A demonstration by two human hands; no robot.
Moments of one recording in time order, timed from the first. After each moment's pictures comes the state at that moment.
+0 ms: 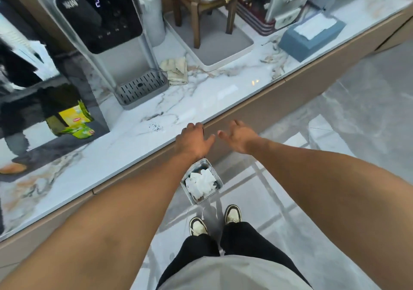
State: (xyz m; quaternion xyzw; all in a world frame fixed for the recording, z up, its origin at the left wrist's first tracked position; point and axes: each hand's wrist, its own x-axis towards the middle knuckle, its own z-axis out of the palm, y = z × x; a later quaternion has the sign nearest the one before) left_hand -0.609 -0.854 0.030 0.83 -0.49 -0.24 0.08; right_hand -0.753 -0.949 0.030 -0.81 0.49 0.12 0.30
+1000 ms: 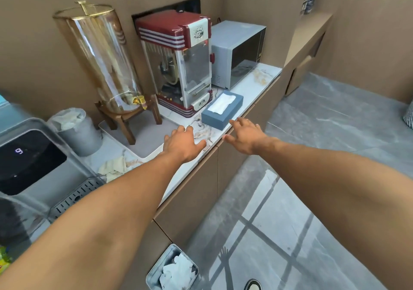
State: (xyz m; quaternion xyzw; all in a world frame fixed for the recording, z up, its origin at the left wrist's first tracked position) left_hand -0.706 -1.070 0.182 0.74 -0.67 -0.09 0.05; right_hand -0.924 -1.121 0.175 -0.80 0.59 -0.02 0.13
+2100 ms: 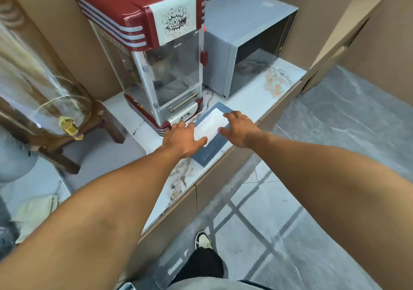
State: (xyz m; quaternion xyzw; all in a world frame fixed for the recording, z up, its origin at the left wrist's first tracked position) left_hand -0.752 -1.378 0.101 0.75 -0.65 -0.14 0.00; right_hand -0.948 -1.450 0.115 -0.82 0.54 0.02 0.18
